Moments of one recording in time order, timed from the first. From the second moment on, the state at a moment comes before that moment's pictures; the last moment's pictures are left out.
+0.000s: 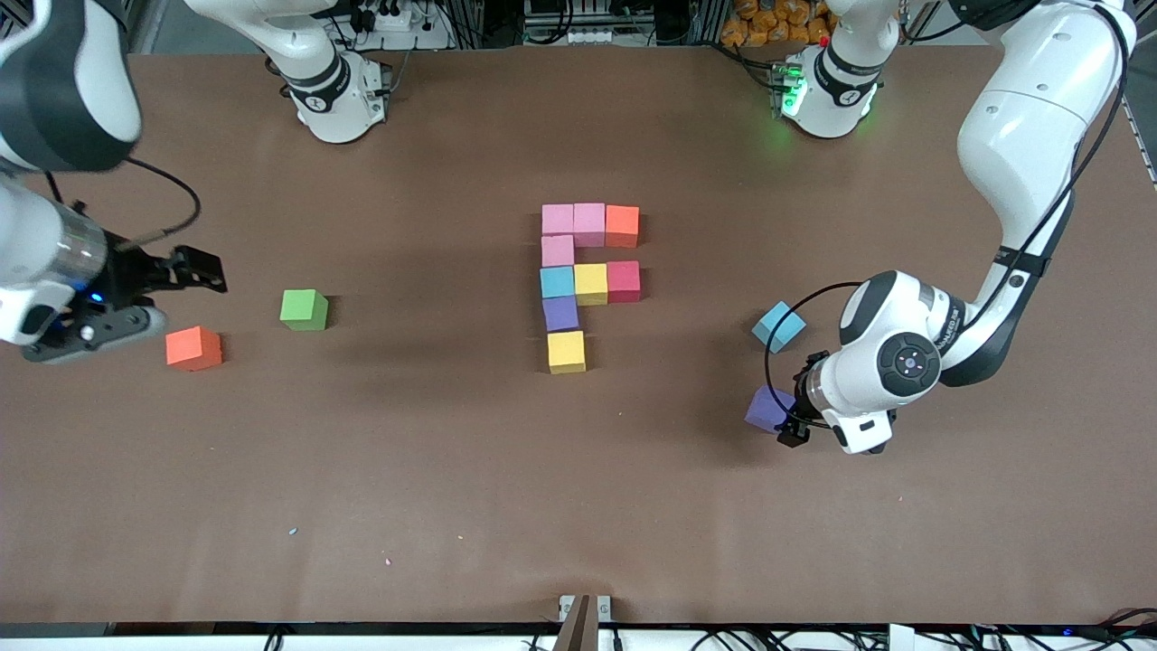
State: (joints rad) left arm 0.24 0.79 -0.63 -1.56 0.42 2.13 -1.63; right arm 0.09 0.21 -0.04 -1.43 0.02 1.49 -0.25
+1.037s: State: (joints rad) left arm 0.15 0.86 -0.55 -1.51 0.42 2.14 -1.61; right arm -0.02 0.04 -0.03 -1.46 0.10 1.43 -0.30
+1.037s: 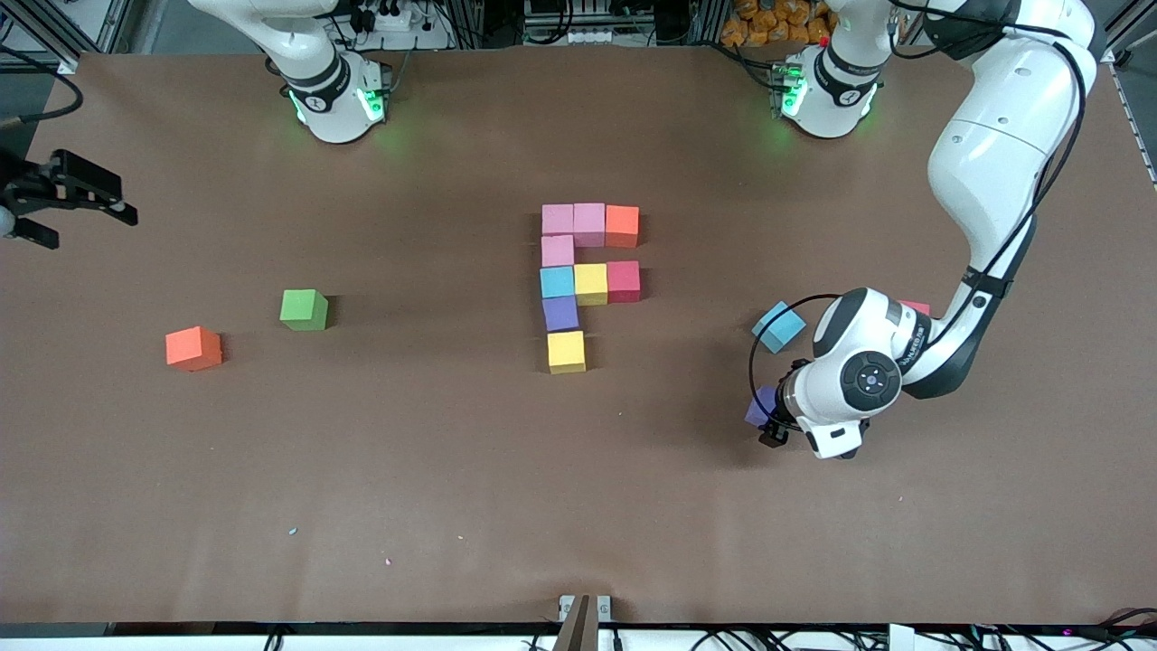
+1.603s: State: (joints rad) left arm 0.06 0.86 -0.56 -1.46 0.41 2.14 -1.79; right arm -0.11 0.03 -0.04 -1.48 0.06 1.48 -0.26
